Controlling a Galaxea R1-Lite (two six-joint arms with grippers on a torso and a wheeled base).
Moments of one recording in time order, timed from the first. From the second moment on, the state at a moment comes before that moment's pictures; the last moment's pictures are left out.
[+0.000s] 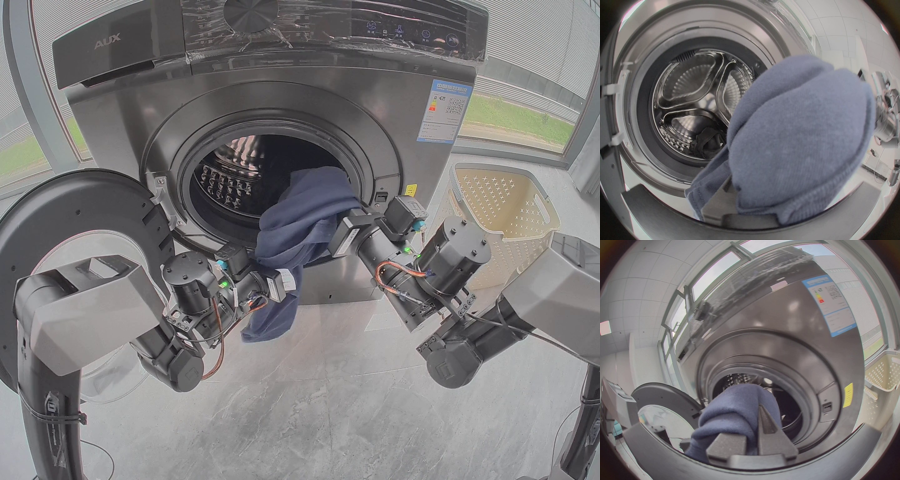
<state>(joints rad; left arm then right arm) -0.48 2.29 -0.94 -1.55 -0.12 -0.05 0.70 2.13 -1.01 -1.55 -0.19 0.11</state>
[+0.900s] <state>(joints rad) -0.48 1.96 -0.67 -1.55 -0.12 -0.11 0.70 2.19 -0.96 -1.55 -0.18 0.12</state>
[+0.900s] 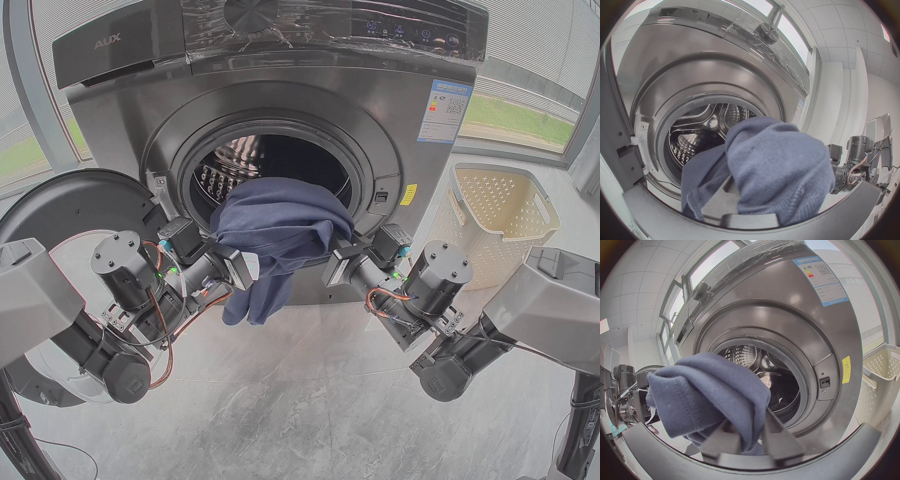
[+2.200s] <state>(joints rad) -0.45 1.84 -0.43 -1.55 -0.13 -0.11 0.56 1.94 -0.35 -1.55 -0.17 0.13</state>
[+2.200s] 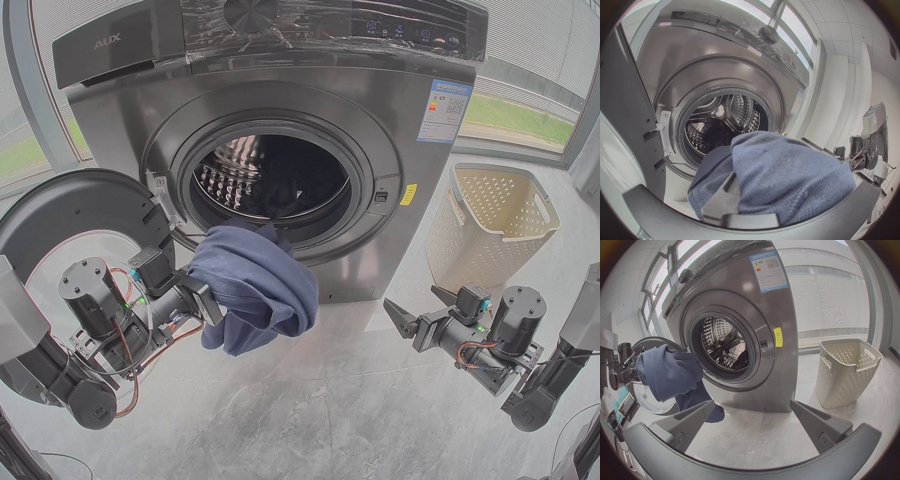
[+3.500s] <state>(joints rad) -0.45 1.89 -0.43 -1.55 -0.13 -0.09 0.57 1.95 -0.35 -1.55 -0.17 0.14</state>
